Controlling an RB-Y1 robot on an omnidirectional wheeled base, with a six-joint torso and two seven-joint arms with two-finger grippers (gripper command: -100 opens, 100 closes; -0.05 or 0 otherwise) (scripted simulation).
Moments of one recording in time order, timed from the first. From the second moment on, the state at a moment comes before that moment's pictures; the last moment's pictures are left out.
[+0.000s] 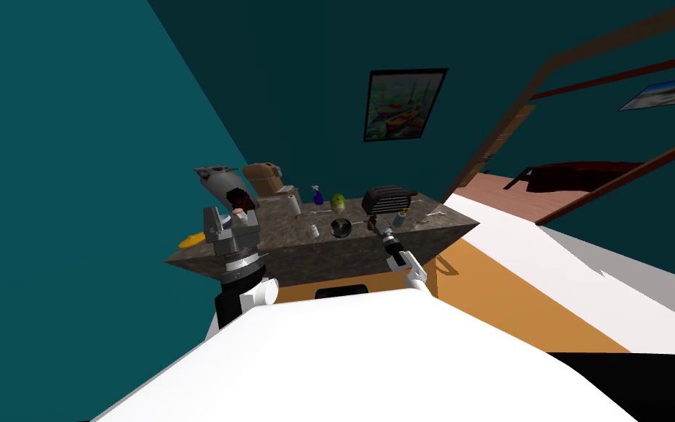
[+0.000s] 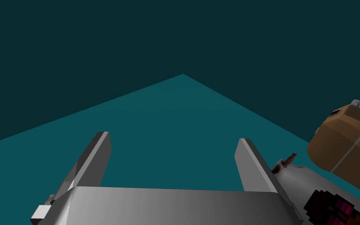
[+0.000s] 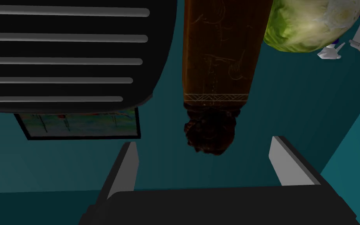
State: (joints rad) left arm 0.49 0.00 0.04 -2.29 0.06 -0.60 0.07; right arm 0.04 -0.14 -0.18 -1.36 0.60 -0.45 0.92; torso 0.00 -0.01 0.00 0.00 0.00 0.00
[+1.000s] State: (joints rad) left arm 0.49 0.00 0.04 -2.29 0.06 -0.60 0.07; right arm 0.02 -0.13 -0.21 -1.30 0.63 -0.43 0.96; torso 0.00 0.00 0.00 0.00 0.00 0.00
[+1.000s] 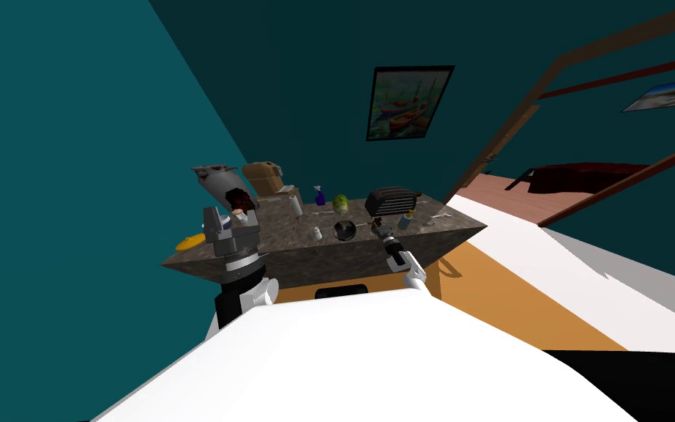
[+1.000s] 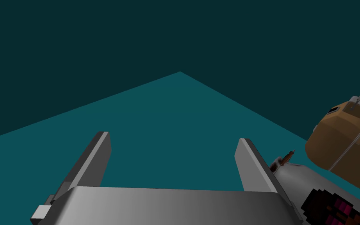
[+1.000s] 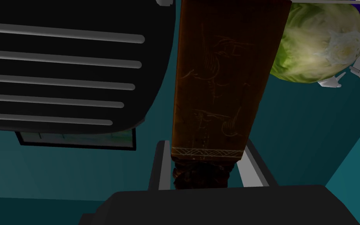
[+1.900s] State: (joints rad) left arm 0.49 0.00 0.04 -2.29 0.06 -0.60 0.07; right arm -0.02 -0.14 -0.21 -1.30 0.58 -0.45 0.86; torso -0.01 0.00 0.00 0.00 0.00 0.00
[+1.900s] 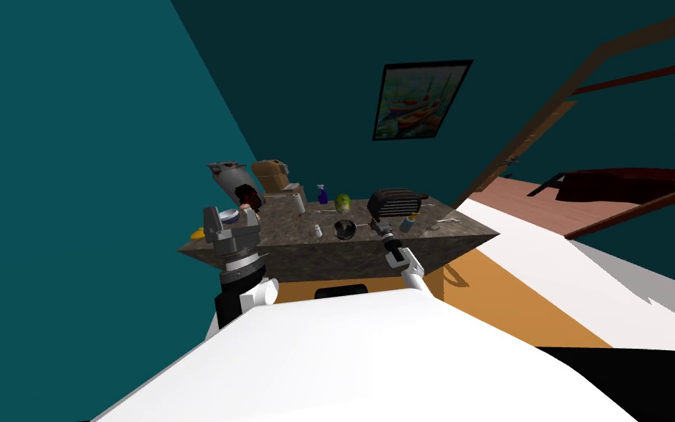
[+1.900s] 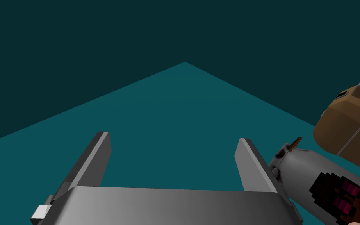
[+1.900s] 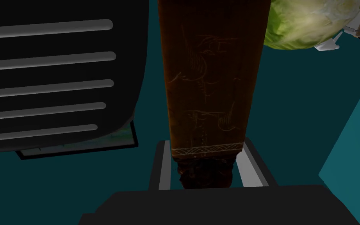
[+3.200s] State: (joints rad) left arm 0.49 0.00 0.04 -2.29 0.06 -0.60 0.07; right arm -0.15 -0.20 -0.17 -1.28 0.41 -0.47 0.53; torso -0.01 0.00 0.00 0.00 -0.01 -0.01
